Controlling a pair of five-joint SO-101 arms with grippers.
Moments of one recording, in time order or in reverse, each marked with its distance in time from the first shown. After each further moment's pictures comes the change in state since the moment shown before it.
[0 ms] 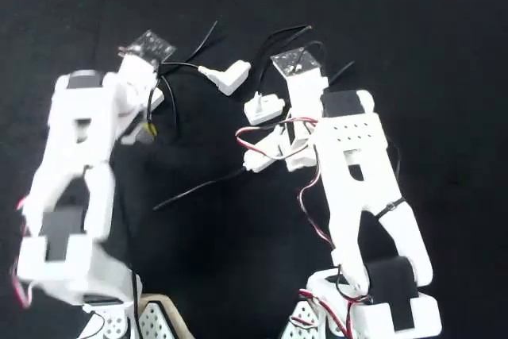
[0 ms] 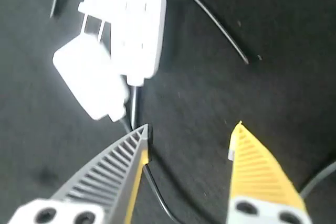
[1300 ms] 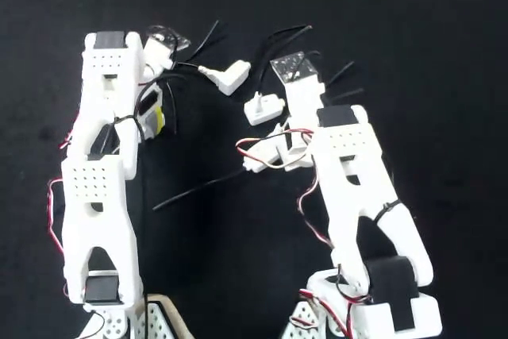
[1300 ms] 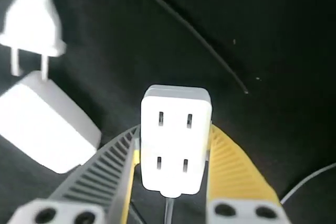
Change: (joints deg) left arm 2.1 41.5 -53.5 33.1 -0.3; right arm 0.3 0.0 8.7 -14.3 0.7
